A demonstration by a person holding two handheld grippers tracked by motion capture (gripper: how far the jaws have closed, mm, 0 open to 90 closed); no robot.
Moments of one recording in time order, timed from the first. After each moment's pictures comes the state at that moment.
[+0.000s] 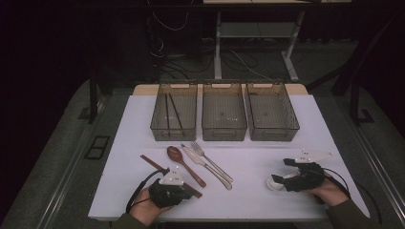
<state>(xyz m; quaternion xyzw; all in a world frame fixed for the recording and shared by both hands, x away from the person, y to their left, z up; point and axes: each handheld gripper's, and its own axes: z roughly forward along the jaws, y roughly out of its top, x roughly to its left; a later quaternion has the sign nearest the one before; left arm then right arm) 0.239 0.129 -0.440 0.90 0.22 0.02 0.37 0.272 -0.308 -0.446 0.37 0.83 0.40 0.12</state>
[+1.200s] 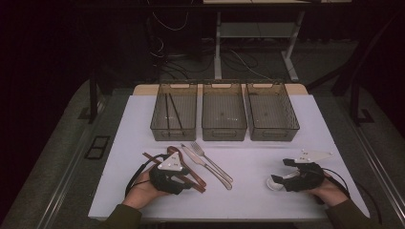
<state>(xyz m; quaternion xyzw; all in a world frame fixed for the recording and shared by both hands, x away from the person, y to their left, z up) 0.284 0.137 -0.440 0.91 0.16 0.04 0.38 0.272 -0.308 -0.446 0.36 0.83 0.40 0.11</state>
